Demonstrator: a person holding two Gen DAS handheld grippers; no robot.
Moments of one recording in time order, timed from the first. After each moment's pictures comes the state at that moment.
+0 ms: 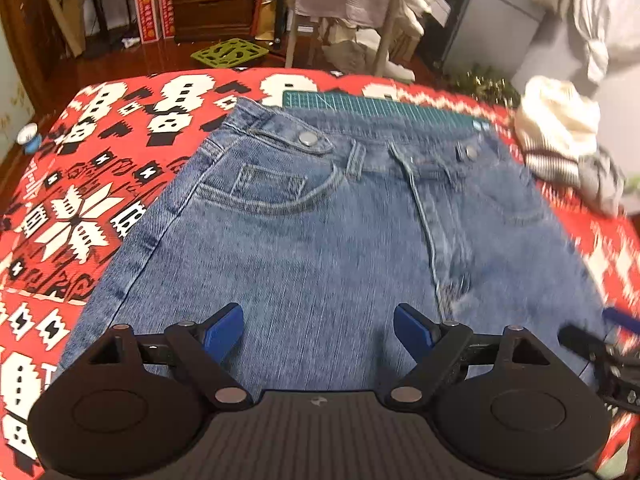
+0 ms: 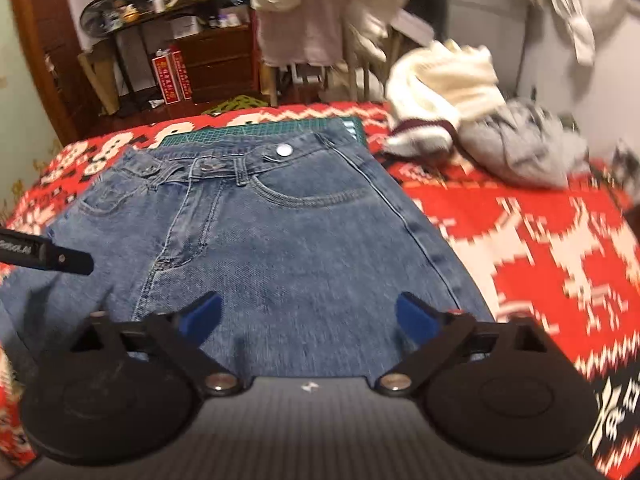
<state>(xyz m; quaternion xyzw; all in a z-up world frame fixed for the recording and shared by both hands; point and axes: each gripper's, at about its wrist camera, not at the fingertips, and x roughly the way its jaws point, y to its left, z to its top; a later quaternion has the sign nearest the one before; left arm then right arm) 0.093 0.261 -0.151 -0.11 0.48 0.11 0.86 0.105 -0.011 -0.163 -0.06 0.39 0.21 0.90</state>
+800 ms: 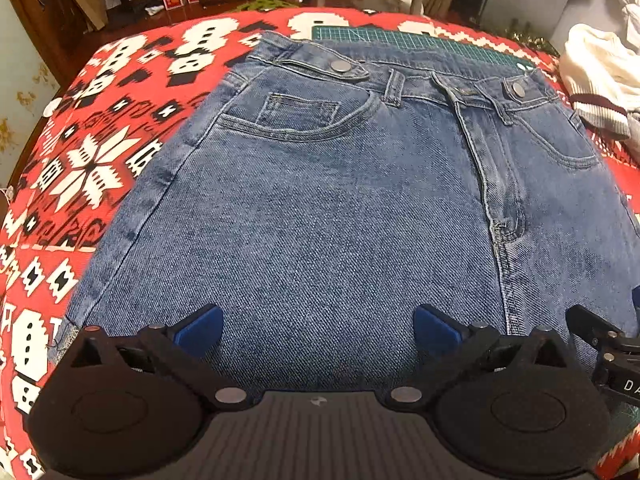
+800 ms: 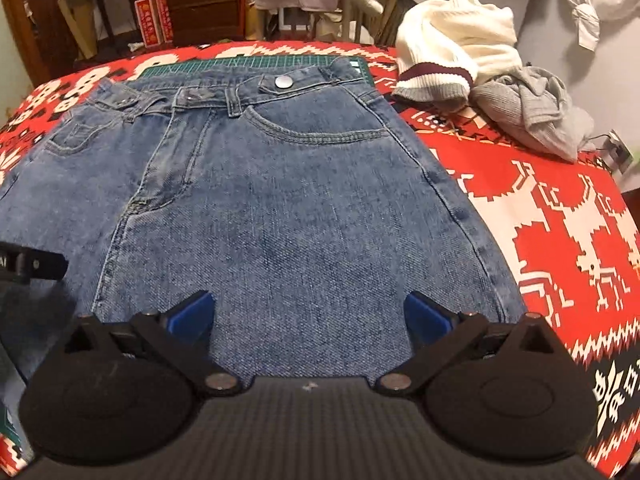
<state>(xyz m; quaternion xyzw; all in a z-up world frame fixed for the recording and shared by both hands) 0.093 0.258 -0.183 -0.10 0.55 0.16 0.81 0.111 0.017 -0.192 -0.10 0.47 0.17 0.86</state>
